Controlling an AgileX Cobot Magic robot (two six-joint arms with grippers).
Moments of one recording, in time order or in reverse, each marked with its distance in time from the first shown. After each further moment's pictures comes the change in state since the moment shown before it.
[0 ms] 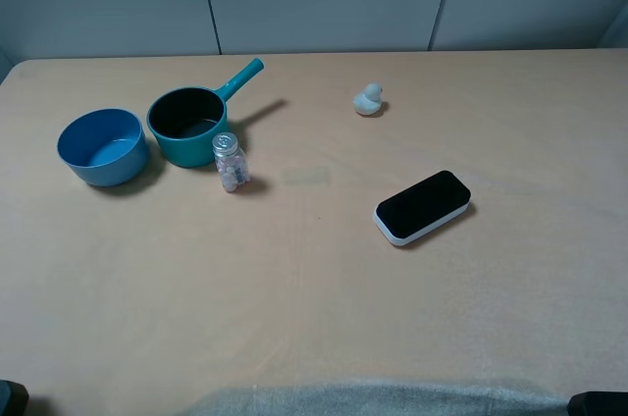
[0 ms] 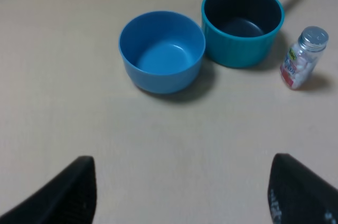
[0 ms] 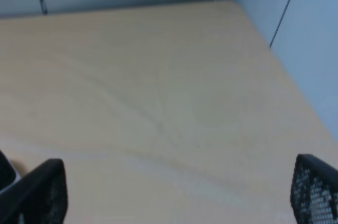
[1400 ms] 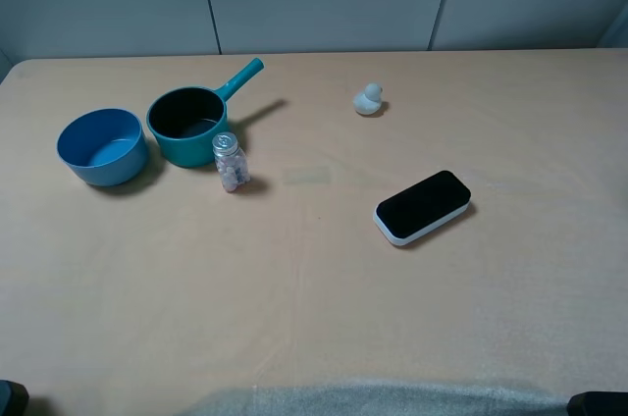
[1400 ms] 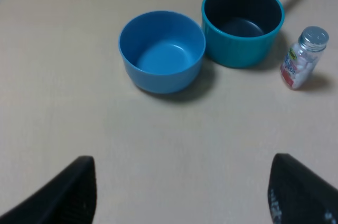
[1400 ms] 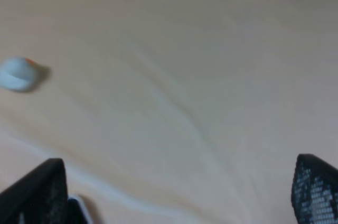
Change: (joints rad) left arm 0.000 0.000 0.000 0.000 0.000 0.000; right arm 0.126 1.321 -0.864 0.096 0.071 -0.039
